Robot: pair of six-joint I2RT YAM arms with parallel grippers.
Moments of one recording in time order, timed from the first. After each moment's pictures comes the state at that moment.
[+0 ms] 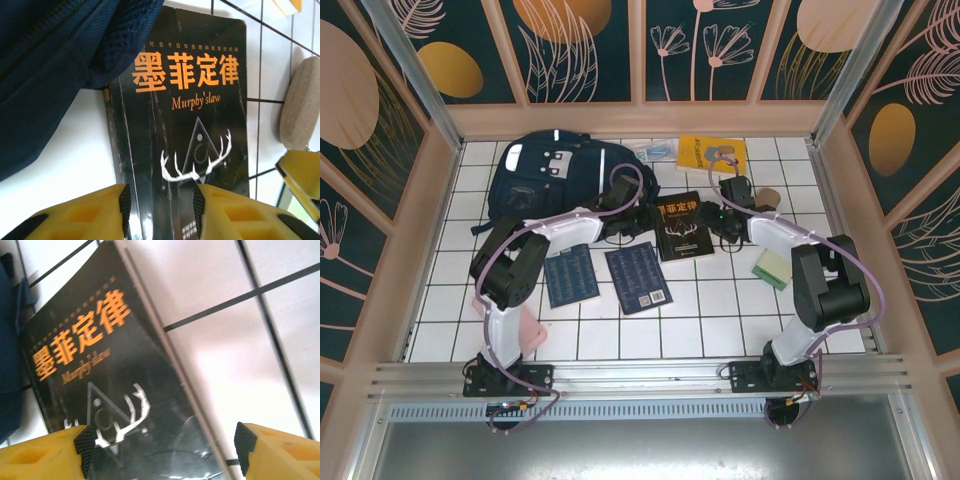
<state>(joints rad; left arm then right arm) -0.65 2.01 1.32 -0.12 0.21 -0.92 0.29 1.65 0.97 -0.28 -0.10 0.66</state>
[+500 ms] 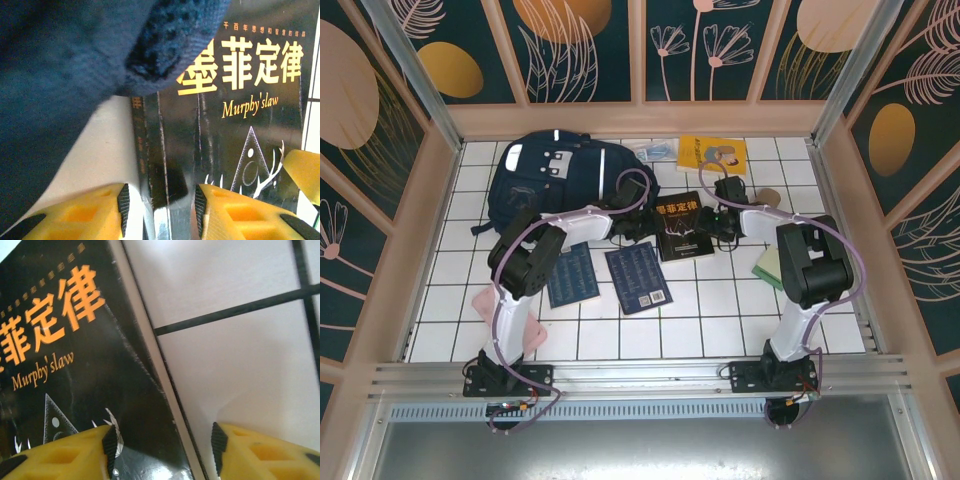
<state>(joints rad) -0.65 2.14 1.40 -0.16 0.23 -0.91 0.28 1.82 1.02 -0.25 -0.17 0.55</state>
